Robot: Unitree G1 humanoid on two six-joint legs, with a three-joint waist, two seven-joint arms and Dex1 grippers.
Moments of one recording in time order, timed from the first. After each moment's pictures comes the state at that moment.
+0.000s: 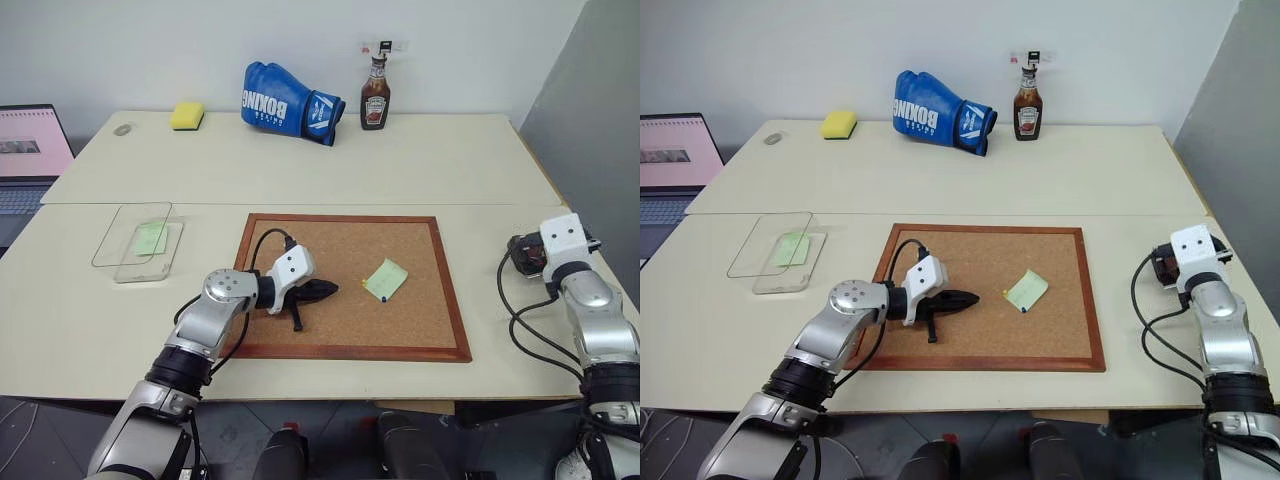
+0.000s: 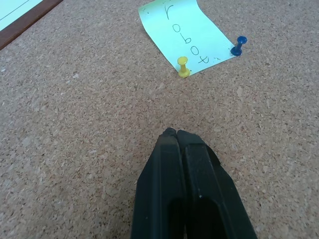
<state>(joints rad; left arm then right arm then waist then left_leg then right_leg) -0.49 0.49 -0.25 0.24 -0.13 0.18 -1.03 -0.35 -0.65 -0.11 0.31 -0.13 0.17 0.17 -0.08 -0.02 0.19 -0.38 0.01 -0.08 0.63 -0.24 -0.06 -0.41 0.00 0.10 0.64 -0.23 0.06</state>
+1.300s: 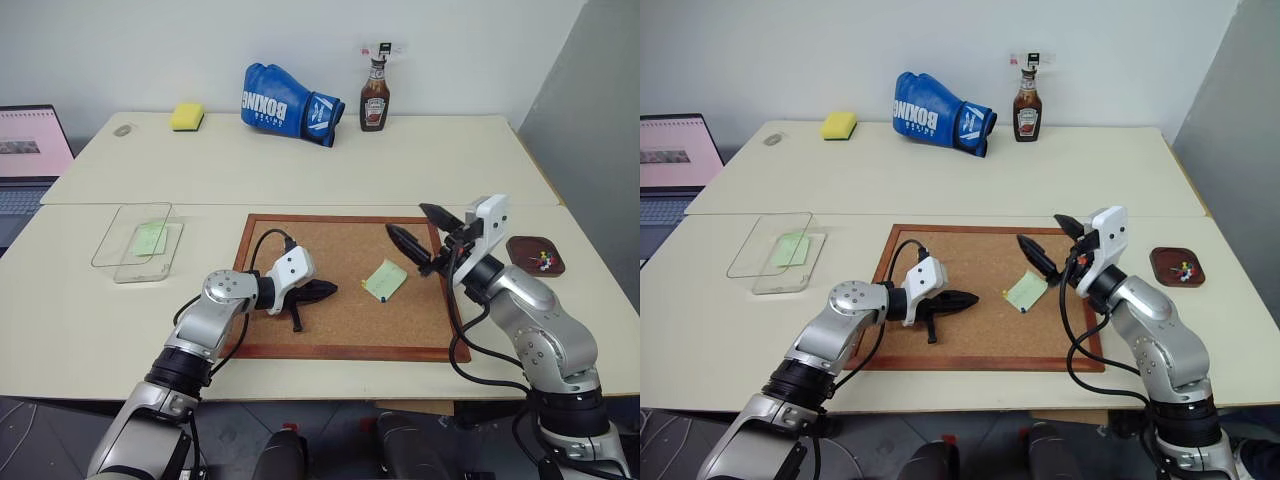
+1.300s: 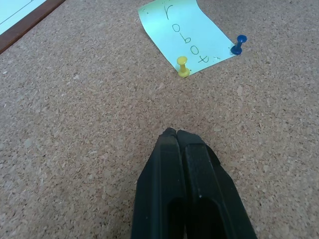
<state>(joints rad) -0.48 0.49 -0.25 0.24 -0.12 0.17 -1.04 -0.30 -0.40 0.01 -0.39 0.57 0.53 0.44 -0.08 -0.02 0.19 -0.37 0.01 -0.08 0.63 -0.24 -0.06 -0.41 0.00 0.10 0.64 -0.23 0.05</state>
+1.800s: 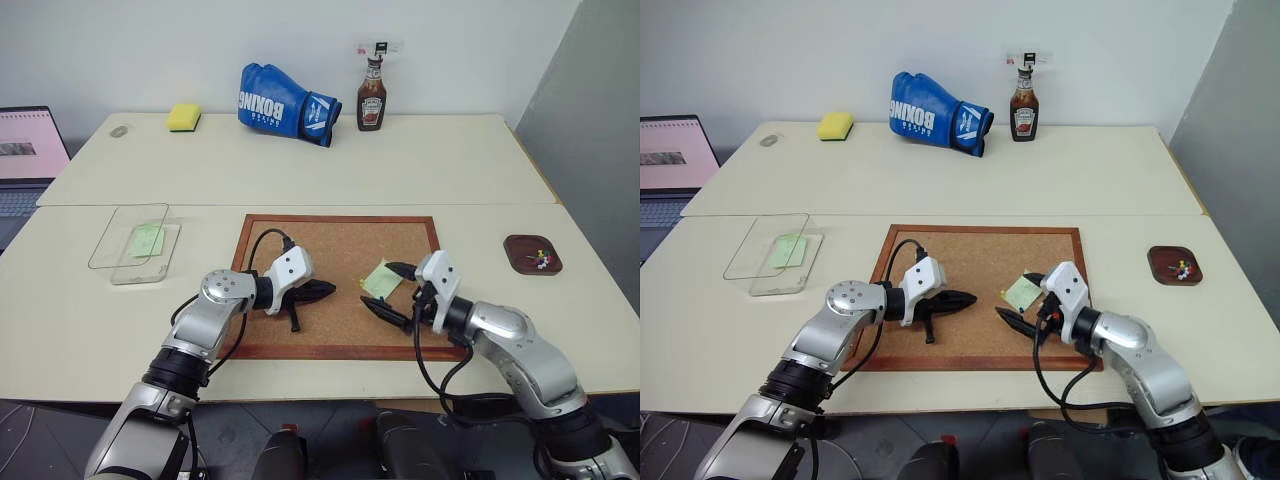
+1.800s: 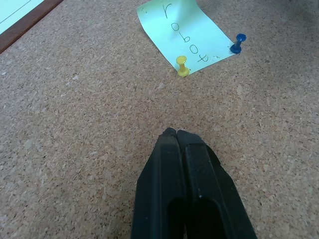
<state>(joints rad) -0.48 0.50 -0.25 0.23 -0.12 0.18 -1.04 -0.19 -0.49 0.23 -0.24 0.32 0.35 0.63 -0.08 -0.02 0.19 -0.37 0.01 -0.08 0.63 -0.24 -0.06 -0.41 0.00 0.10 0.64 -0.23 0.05</state>
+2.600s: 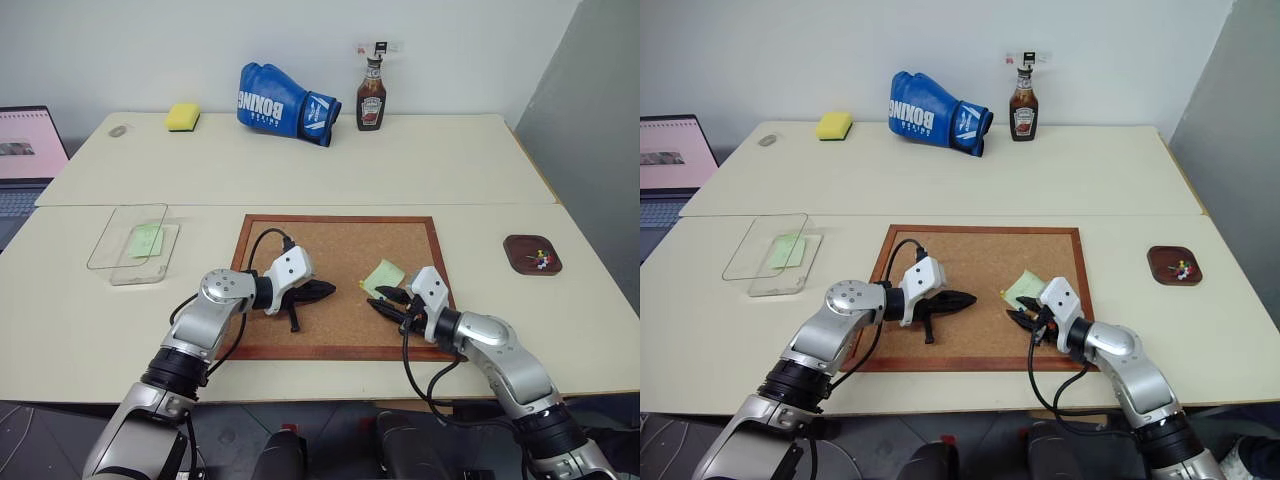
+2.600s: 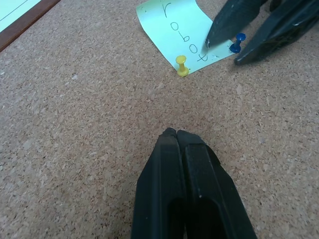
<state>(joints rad) -0.48 0.51 -0.25 0.22 -0.12 0.19 -1.04 -0.20 -0.41 0.24 -0.08 0.23 0.25 0.68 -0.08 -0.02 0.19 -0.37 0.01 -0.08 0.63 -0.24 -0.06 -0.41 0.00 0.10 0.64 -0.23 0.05</state>
